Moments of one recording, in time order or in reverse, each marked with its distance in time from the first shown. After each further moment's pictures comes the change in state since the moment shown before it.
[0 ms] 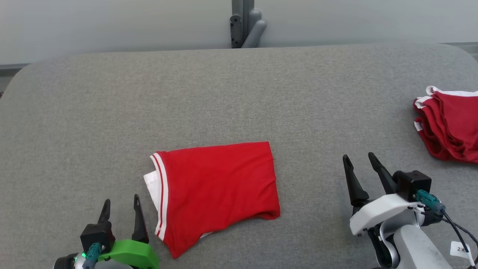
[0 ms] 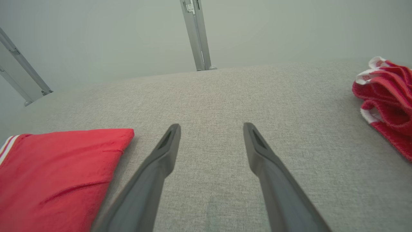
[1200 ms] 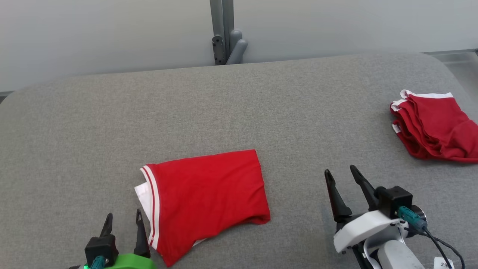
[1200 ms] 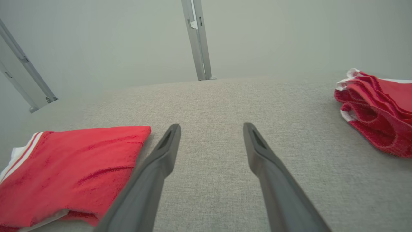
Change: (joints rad) left arm 0.074 0.000 0.024 -0.010 0.044 -0.019 0.000; right arm 0.116 0.066 -0.004 -0.105 -0.099 0.000 0.000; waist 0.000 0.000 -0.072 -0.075
